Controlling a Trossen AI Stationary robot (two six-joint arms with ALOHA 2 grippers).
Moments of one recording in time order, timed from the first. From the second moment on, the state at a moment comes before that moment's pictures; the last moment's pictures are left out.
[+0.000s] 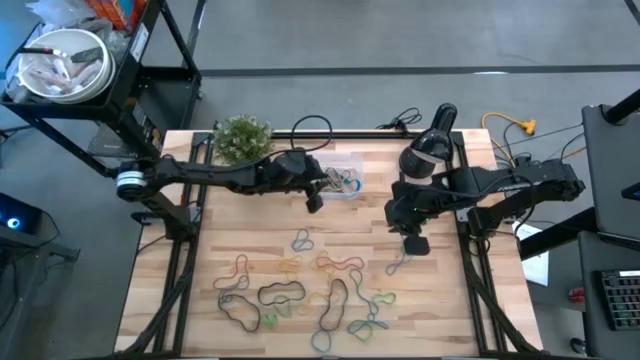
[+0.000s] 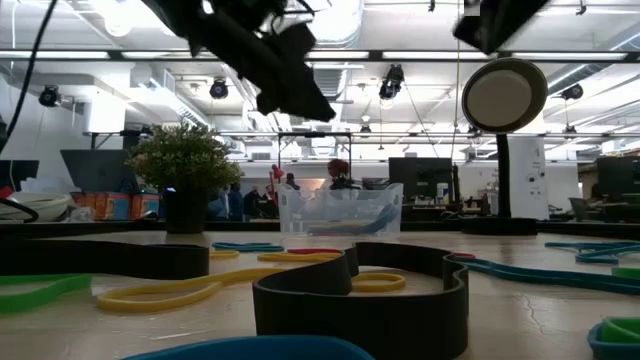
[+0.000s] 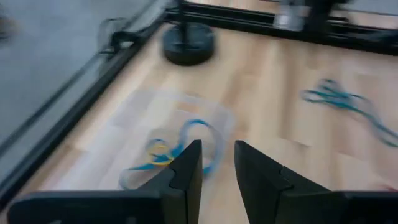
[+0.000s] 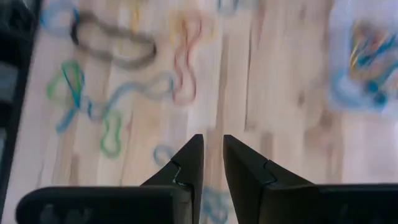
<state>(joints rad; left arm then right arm) 0.18 1.51 1.04 -0.01 -0.12 -0.06 0.15 1.26 1.21 -1.04 -0.06 0.12</state>
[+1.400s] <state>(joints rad) 0.03 1.13 1.01 -0.17 -0.04 -0.07 0.32 1.27 0.63 -0.66 -0.11 0.07</state>
